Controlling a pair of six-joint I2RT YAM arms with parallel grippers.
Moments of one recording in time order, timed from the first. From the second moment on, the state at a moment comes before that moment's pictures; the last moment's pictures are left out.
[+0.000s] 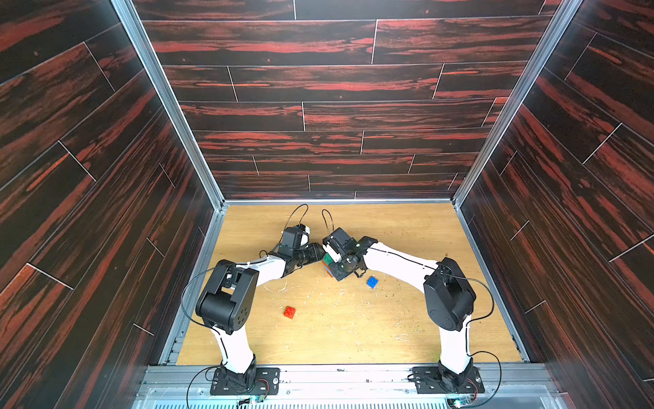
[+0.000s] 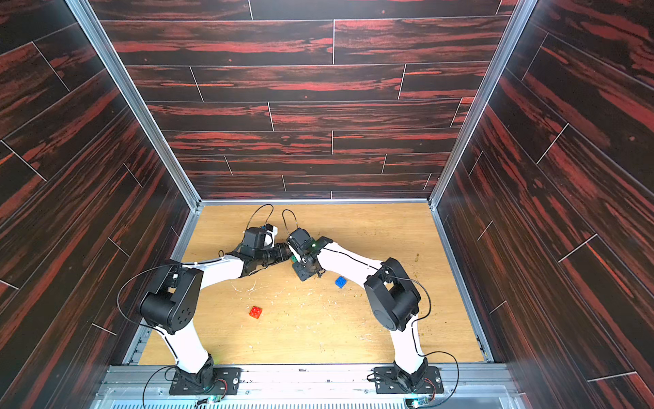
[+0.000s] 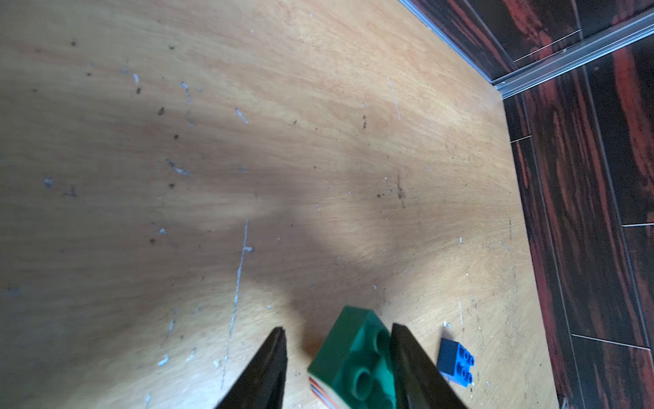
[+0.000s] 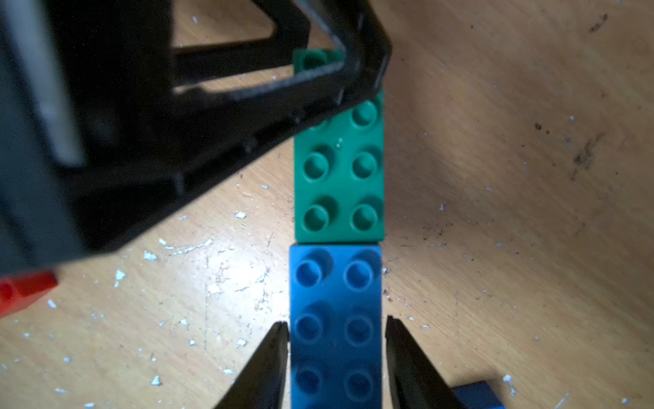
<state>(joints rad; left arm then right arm) -0.33 1.82 0.98 0.14 0.40 -0.62 0.83 1.99 1.56 -0.74 0.05 0.13</state>
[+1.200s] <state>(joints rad) -0.35 1.80 0.98 0.09 0.39 -0.60 0.74 1.92 1.54 -0.74 0.04 0.15</state>
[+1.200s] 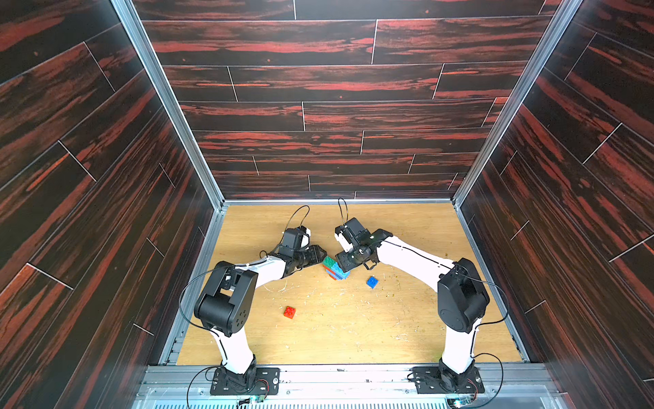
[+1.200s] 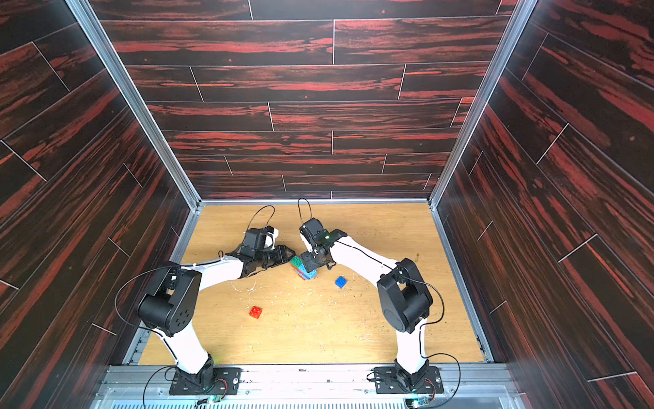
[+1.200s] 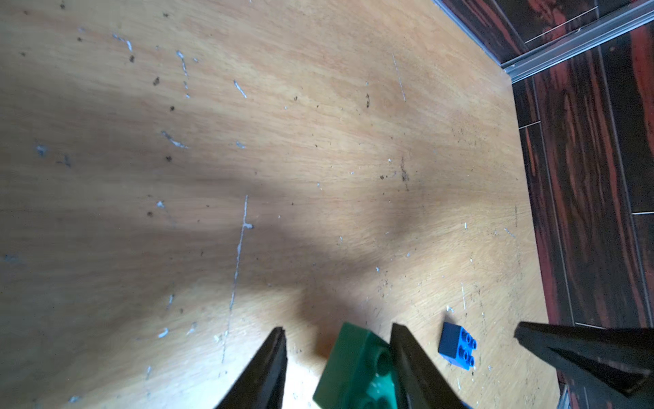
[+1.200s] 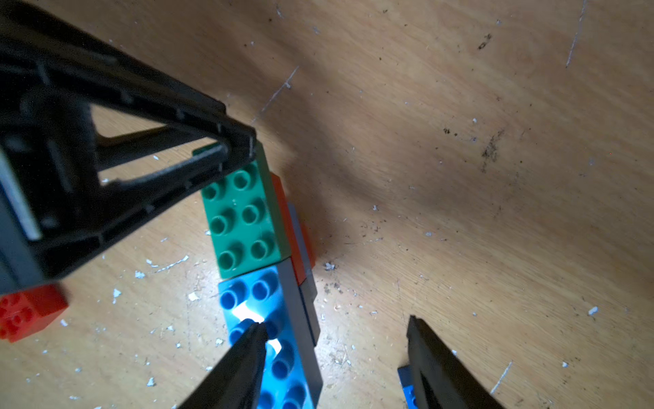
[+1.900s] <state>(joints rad) -0.40 1.73 0.98 -0.01 0.31 -0.55 0.74 1.90 1.46 -0.67 0.04 0.16</state>
